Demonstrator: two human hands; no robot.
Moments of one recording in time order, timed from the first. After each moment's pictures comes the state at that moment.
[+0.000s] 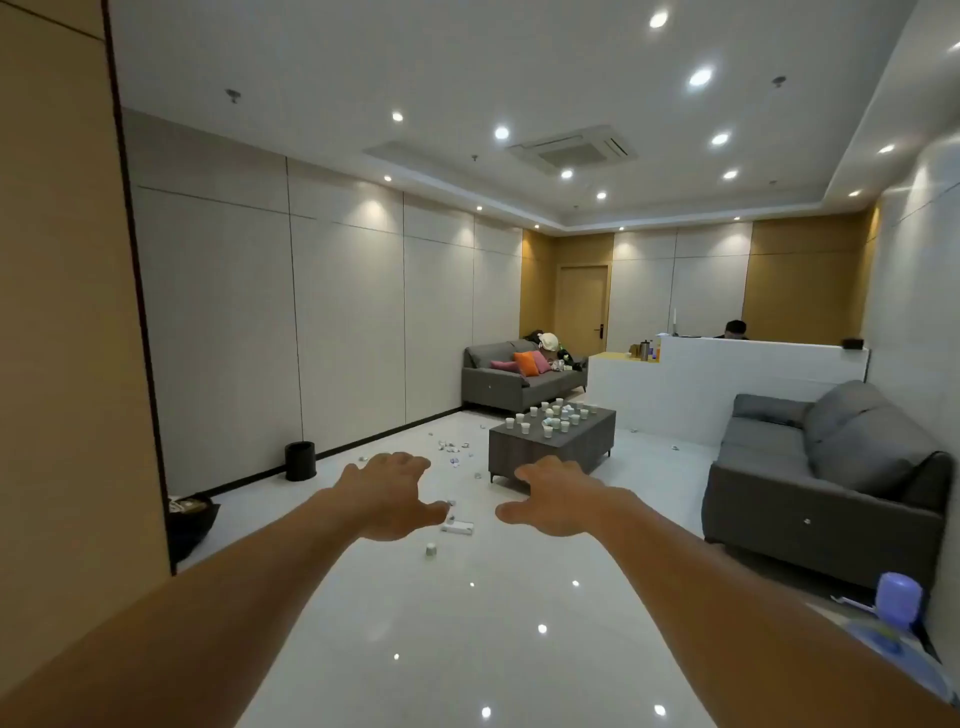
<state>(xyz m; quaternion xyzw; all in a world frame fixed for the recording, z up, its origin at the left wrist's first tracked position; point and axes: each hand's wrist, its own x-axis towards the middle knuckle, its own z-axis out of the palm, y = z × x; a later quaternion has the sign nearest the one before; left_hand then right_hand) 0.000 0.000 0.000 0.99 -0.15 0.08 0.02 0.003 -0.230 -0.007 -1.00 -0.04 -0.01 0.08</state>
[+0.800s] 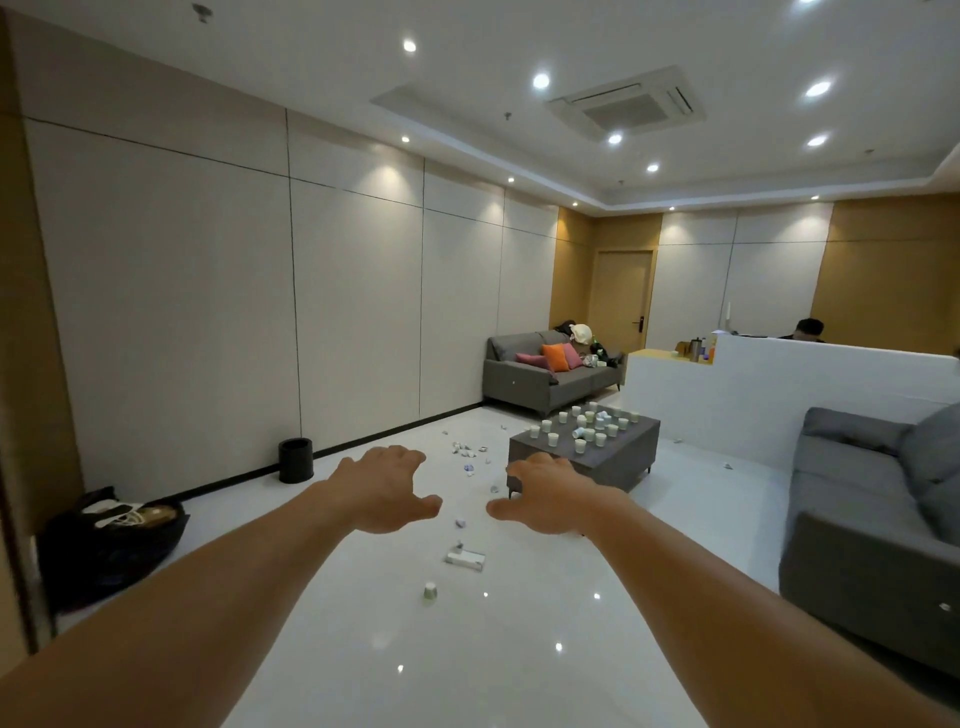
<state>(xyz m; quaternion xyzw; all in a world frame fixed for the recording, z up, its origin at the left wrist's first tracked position) 0.461 -0.070 -0.015 0.99 -0.10 0.06 0.03 0.467 -0.292 -0.016 -0.99 -0.08 0.00 0.07</state>
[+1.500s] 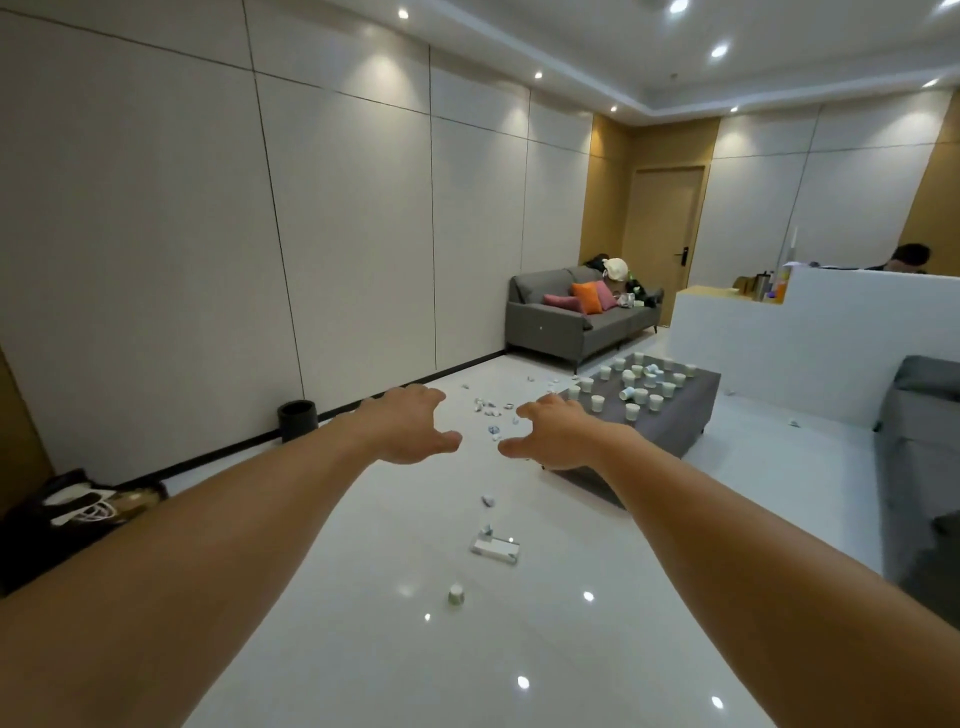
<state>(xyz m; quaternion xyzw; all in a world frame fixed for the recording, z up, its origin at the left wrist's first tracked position) 0.929 -0.048 -0.046 0.99 -0.09 0.03 0.05 0.935 -0.259 -0.056 -0.99 -0.09 0.02 0.08</state>
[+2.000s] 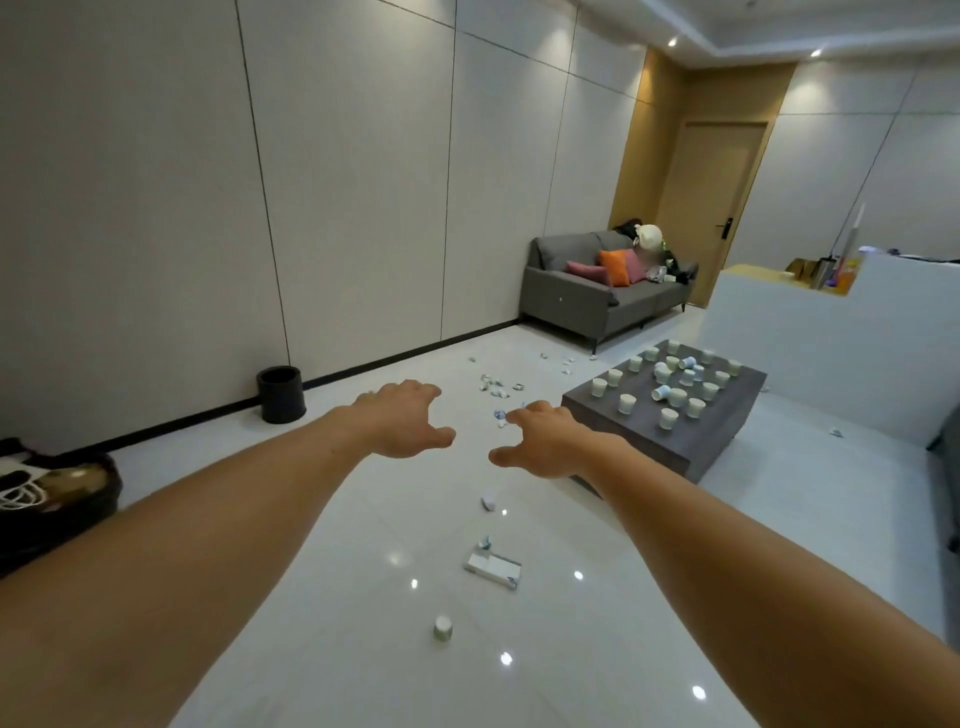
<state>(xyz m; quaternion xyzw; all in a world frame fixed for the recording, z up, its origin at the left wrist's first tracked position) 1.273 -0.025 -0.104 1.00 -0.06 -0.02 0.07 1.279 -0.234 -0.115 -0.99 -0.11 0.08 0.06</state>
